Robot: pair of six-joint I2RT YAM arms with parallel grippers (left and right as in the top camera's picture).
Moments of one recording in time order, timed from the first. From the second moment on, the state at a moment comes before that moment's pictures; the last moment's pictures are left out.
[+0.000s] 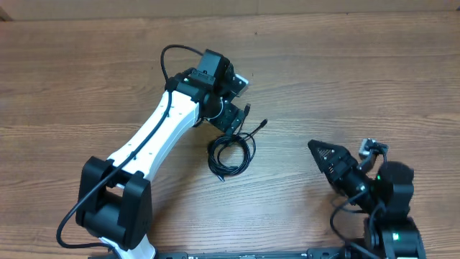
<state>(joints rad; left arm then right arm) -0.44 1.83 1.46 -0.84 0.19 0.22 -0.02 0.55 0.39 -0.38 -0.56 0.99</state>
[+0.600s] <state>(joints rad) -0.52 2.03 1.46 -0.57 0.31 0.29 -0.02 0.72 0.39 -0.49 -0.52 0.99</state>
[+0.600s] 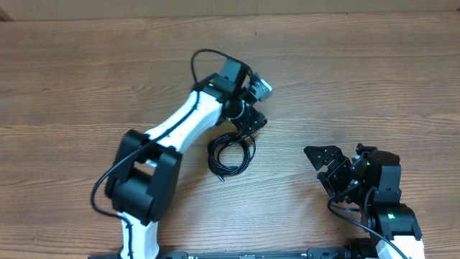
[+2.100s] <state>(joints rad) -0.58 2.08 1.46 -0.63 0.22 0.18 -0.02 0.72 0.39 -0.54 -0.50 0.99</state>
